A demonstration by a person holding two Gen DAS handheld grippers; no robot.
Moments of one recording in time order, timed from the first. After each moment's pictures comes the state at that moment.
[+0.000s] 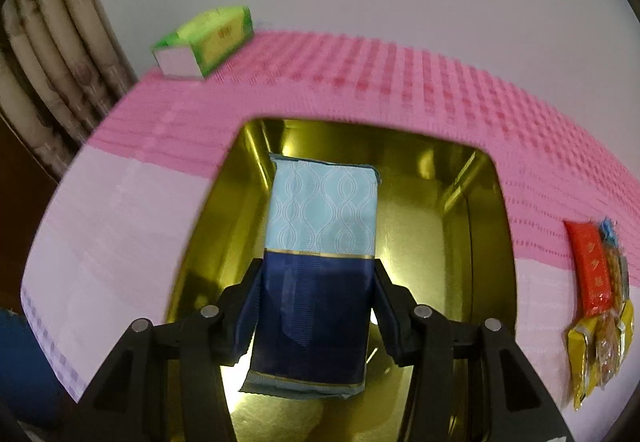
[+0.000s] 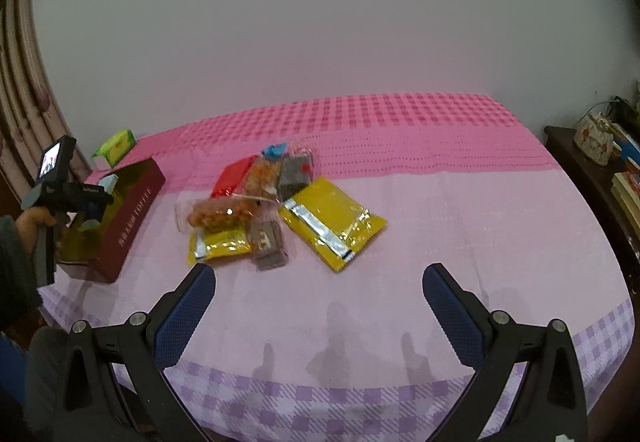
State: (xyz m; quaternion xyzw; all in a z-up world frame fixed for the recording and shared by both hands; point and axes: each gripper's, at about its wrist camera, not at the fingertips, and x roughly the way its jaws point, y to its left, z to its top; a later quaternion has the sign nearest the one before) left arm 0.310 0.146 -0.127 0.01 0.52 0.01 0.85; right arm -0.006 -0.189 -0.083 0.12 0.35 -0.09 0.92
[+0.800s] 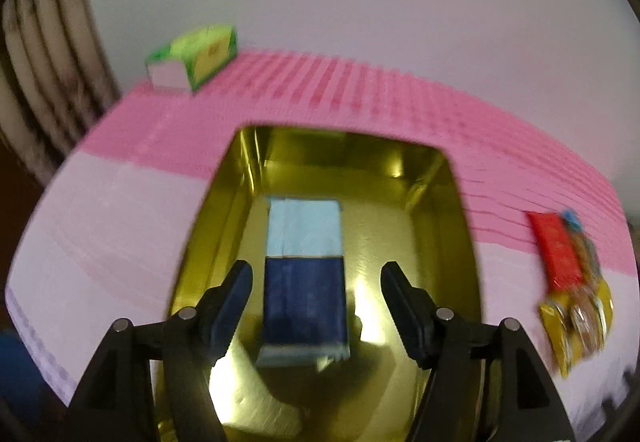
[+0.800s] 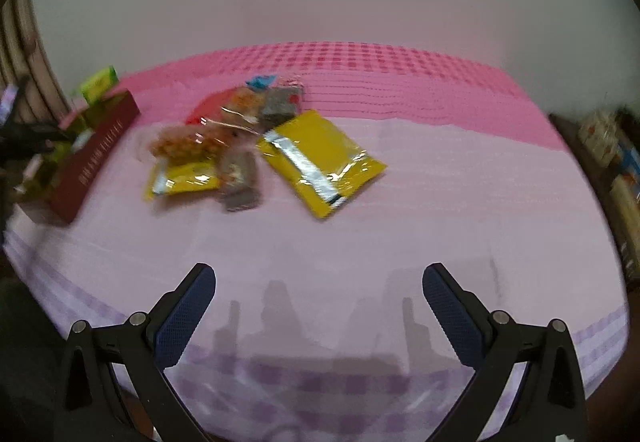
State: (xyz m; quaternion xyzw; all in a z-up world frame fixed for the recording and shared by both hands) left arm 0.255 0.157 -0.097 0.00 0.46 -0.05 0.89; right arm 0.015 -0.185 -0.131 0.05 0.43 -0.10 0.89
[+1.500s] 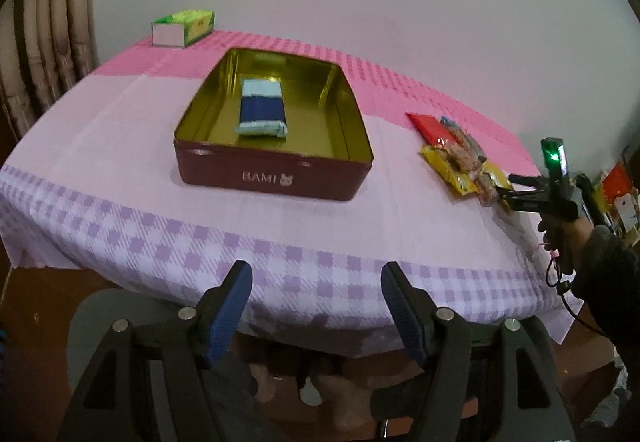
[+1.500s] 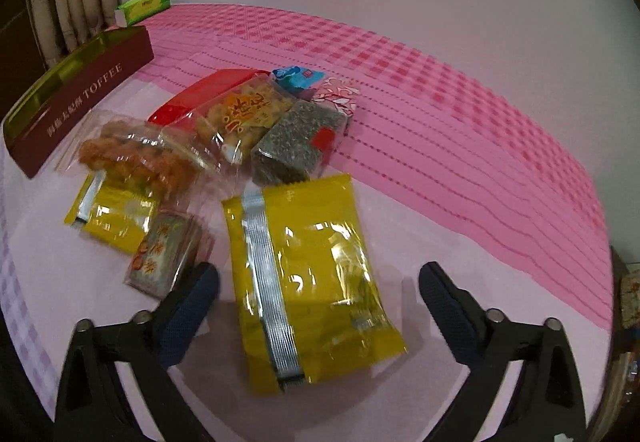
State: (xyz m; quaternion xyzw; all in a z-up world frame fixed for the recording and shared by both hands) left arm 0.046 0.187 -0.091 -0.06 0.45 -0.16 0.88; right arm 0.144 -0.212 -0.161 -0.08 0.47 0.05 0.88
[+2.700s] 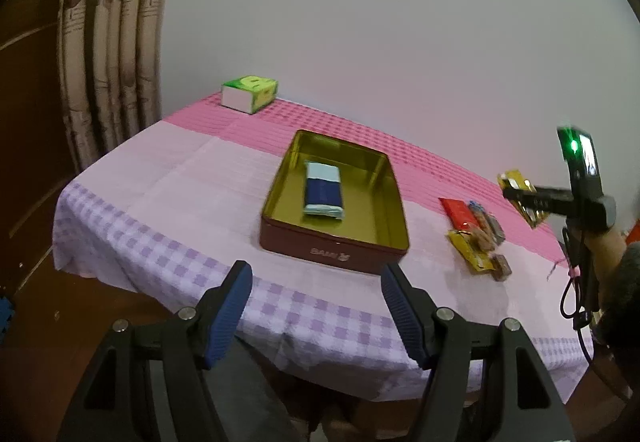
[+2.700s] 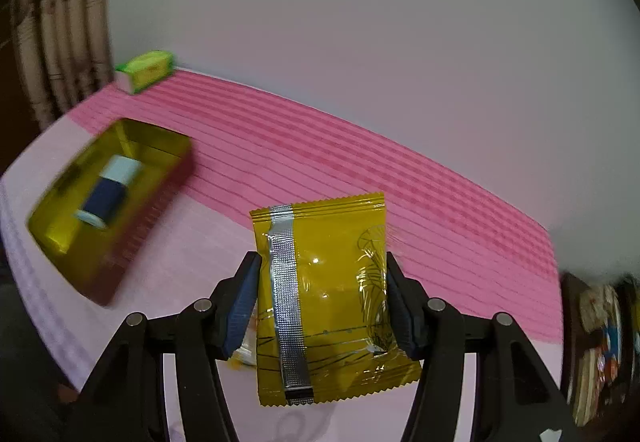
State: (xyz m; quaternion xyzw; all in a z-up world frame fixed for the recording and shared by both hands) left arm 0.020 0.239 -0.035 -0.10 0.35 -0.07 0.93; right arm 0.161 -0.072 -0.027 -0.10 0.41 -0.01 0.91
